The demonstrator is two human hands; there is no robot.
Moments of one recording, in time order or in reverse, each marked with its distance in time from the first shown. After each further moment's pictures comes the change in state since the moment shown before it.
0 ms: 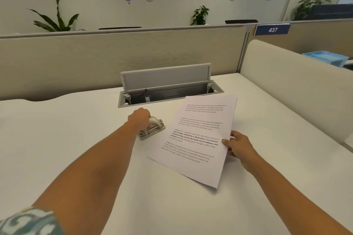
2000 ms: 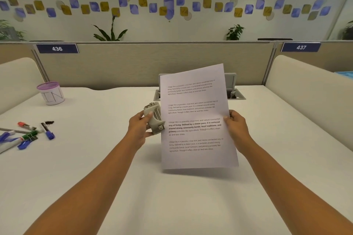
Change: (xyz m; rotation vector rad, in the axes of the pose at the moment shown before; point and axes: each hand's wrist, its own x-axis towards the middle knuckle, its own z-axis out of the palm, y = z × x) left_hand -0.202 -0.030 -0.012 -1.757 0.326 -0.219; right_hand -0.080 -0.045 0.040 0.004 -0.071 -0.341
